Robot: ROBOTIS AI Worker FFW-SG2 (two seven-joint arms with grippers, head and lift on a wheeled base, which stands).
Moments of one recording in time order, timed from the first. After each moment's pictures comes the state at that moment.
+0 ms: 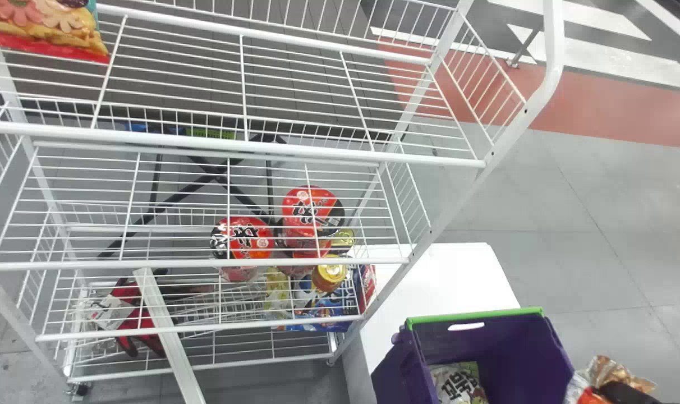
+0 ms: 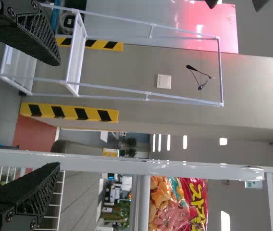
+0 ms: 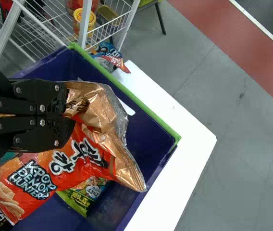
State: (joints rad) left arm 0.50 0.16 0.07 -1.66 0.23 -0.54 0.11; right arm 0.29 -0.18 -1.18 -2.00 0.12 1.57 0.97
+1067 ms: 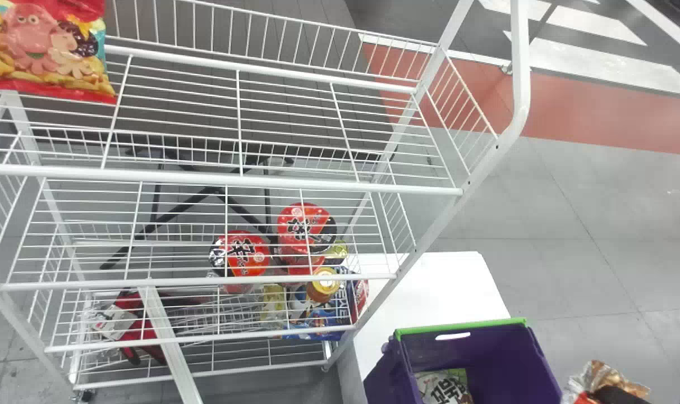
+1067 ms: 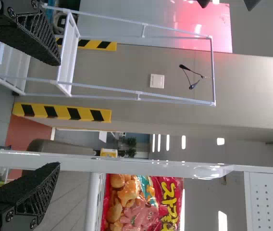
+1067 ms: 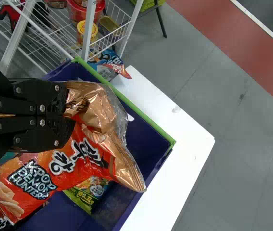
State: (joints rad) left arm 0.51 0.17 0.07 -1.67 0.23 -0.54 0.11; right arm 0.29 -0.17 -1.17 -1.99 0.13 1.57 0.97
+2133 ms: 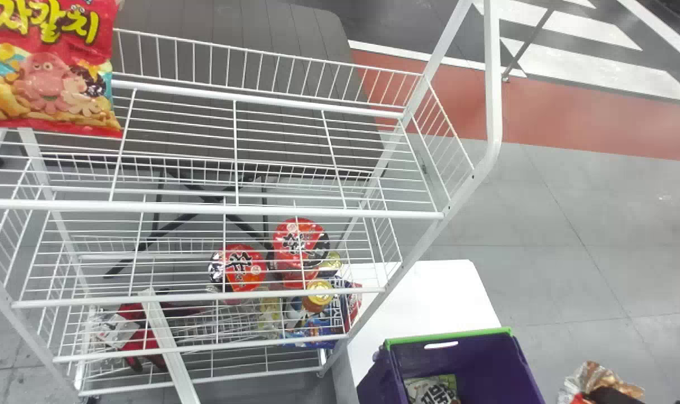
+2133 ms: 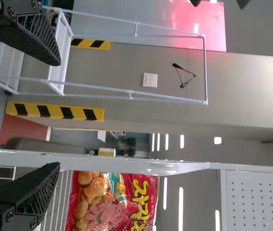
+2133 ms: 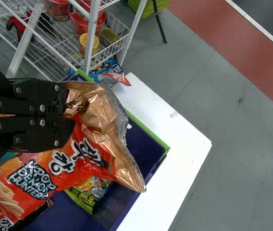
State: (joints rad) left arm 0.51 0.17 0.07 -1.67 0.23 -0.54 0.11; right arm 0.29 -0.17 -1.16 -1.98 0.13 1.57 0.97
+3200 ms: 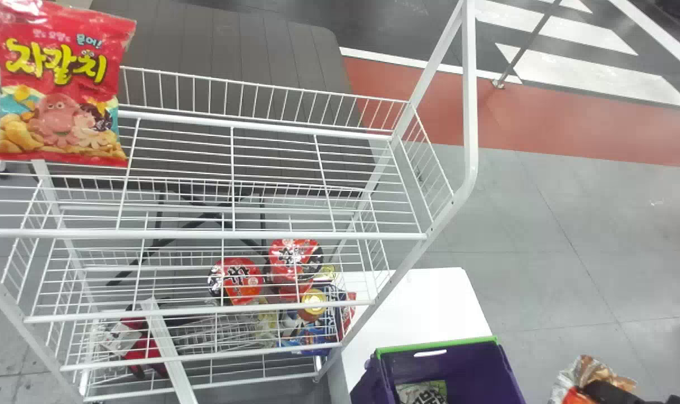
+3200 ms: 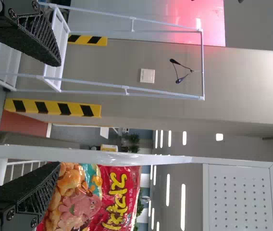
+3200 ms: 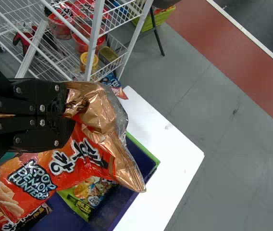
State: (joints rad) left arm 0.51 0.17 0.06 -1.66 0.23 -0.53 0.11; right arm 0.29 -0.17 -1.15 -1.99 0.12 1.57 0.98
